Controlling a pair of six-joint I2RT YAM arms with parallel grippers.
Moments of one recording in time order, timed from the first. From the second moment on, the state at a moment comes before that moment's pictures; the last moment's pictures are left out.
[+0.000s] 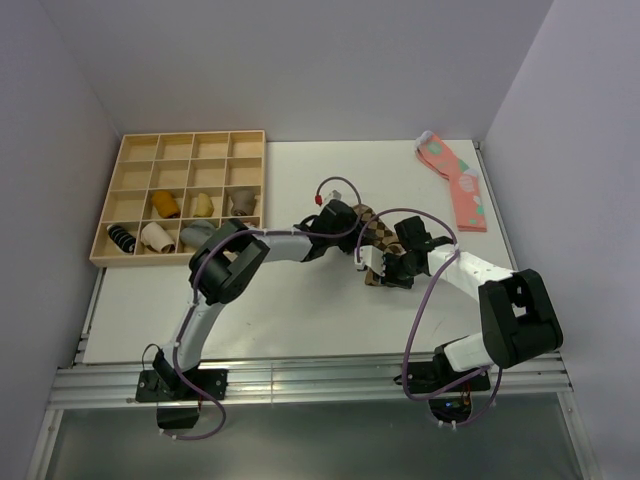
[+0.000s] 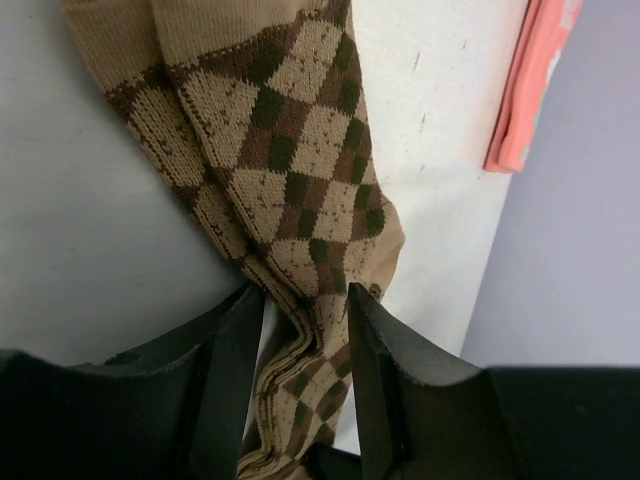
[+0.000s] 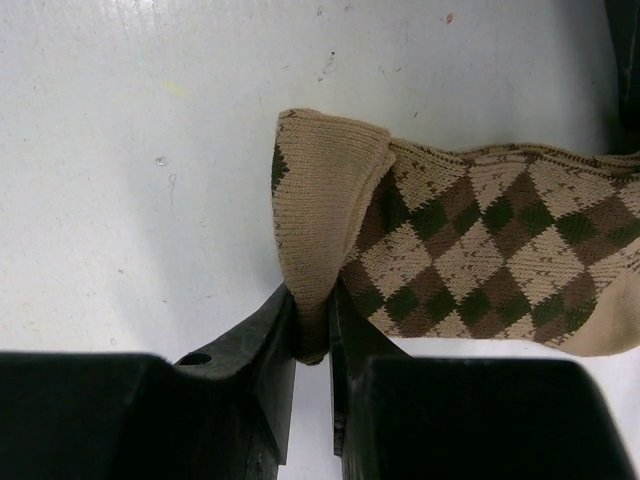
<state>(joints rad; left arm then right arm) -0.82 2.24 1.44 0.22 0.06 -1.24 0.29 1.41 0.69 -0.53 -0.37 -1.11</state>
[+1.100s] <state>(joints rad) -0.78 2.16 1.14 0.51 -0.02 -1.31 0.25 1.59 0.96 -0.79 -0.44 -1.10</state>
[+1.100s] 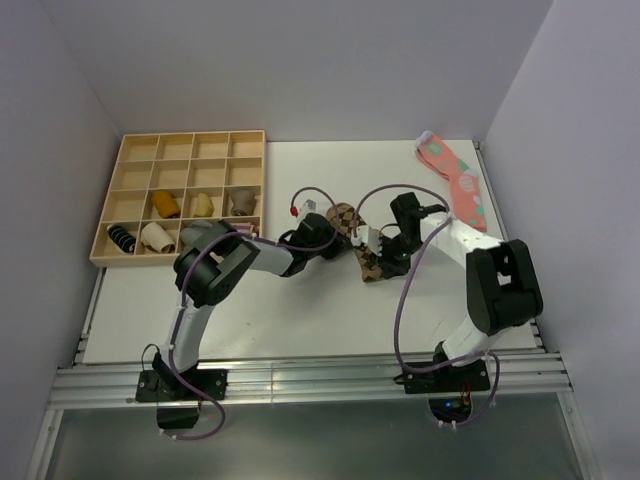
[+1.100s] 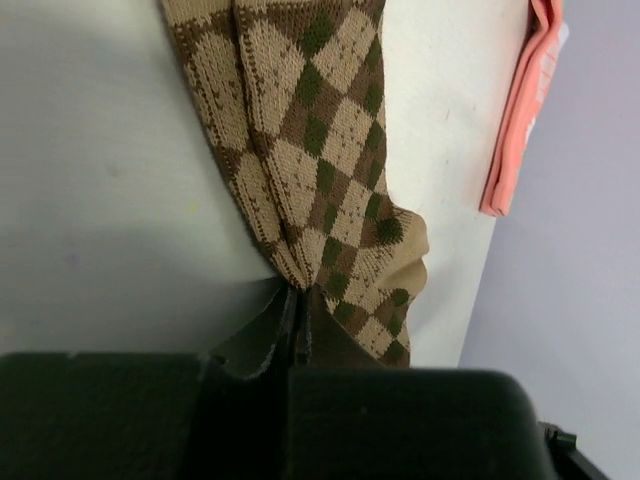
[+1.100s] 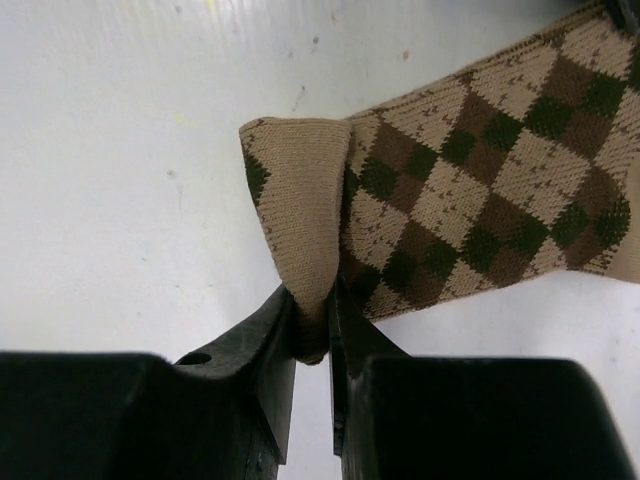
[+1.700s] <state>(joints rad) -0.76 2.04 1.03 0.44 -0.12 -1.16 0.25 2.02 1.39 -1.22 -0.62 -1.12</state>
